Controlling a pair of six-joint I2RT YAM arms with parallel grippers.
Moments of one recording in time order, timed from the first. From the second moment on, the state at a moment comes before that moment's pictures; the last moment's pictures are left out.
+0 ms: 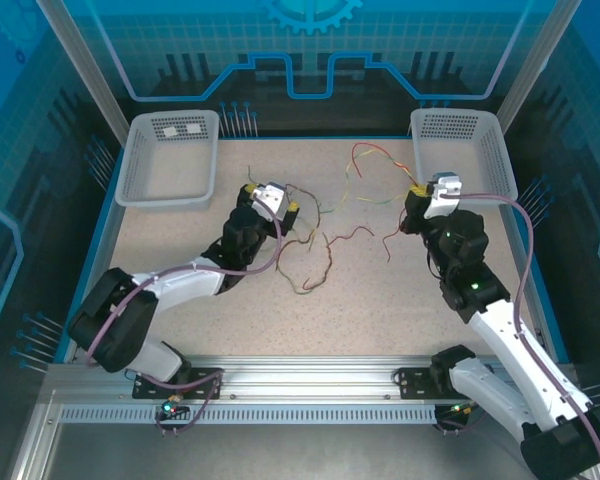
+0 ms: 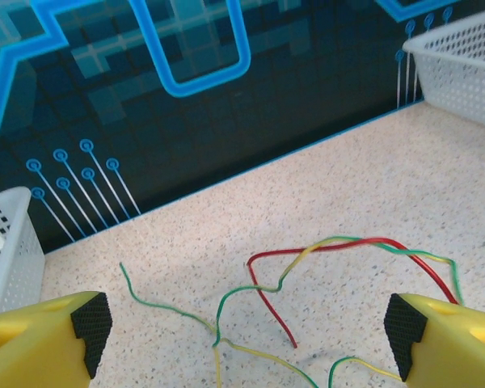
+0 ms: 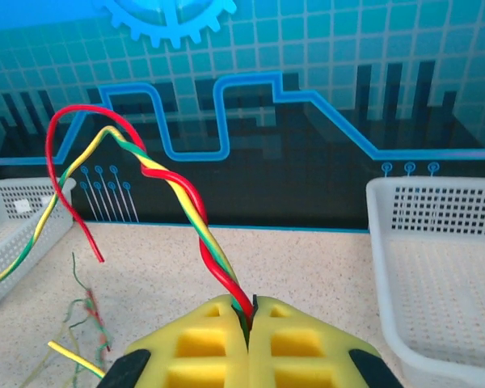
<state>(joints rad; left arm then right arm) -0.56 1.45 0.69 0.60 -0.31 0.17 0.34 0.80 0.73 -0.01 0.17 0.11</state>
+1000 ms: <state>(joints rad) -0.43 1.20 0.67 0.53 0.75 -0.17 0.42 0.81 0.54 0.25 -0.26 -0.09</state>
